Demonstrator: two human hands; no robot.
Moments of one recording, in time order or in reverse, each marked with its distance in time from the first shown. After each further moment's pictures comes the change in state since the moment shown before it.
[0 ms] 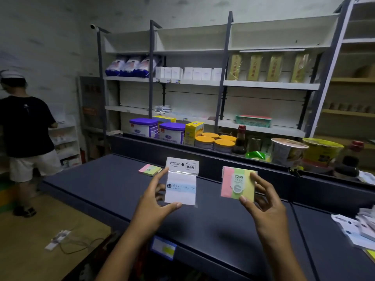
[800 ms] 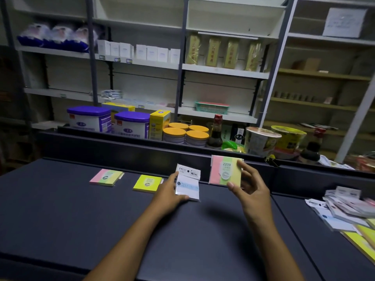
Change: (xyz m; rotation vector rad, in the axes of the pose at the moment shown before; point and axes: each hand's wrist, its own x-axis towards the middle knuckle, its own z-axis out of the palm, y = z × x) left_hand 0.162 -0.107 0.103 0.187 -0.373 -0.087; right_hand 0.068 0.058 0.024 -0.132 0.177 0.025
